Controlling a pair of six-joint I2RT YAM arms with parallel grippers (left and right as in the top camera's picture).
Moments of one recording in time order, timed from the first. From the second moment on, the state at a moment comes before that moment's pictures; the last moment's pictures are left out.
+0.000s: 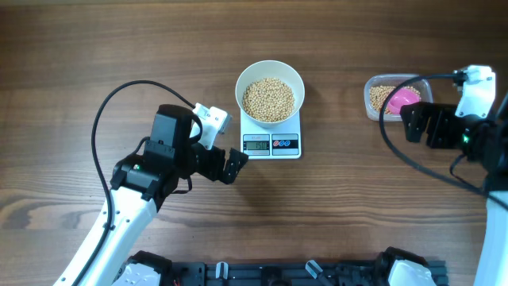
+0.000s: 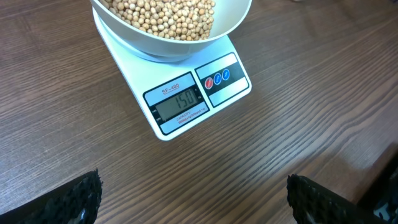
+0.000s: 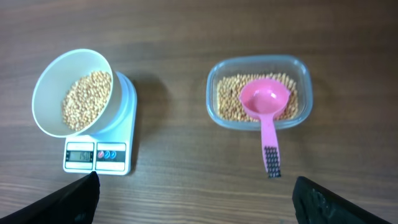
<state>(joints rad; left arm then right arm) -0.34 1.14 0.82 -0.62 0.39 0.00 -0.32 1.13 1.32 -1.11 -0.38 -0.16</state>
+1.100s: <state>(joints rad) -0.34 1.14 0.82 -0.62 0.39 0.00 -0.21 0.29 0.92 -0.94 -0.21 -0.19</state>
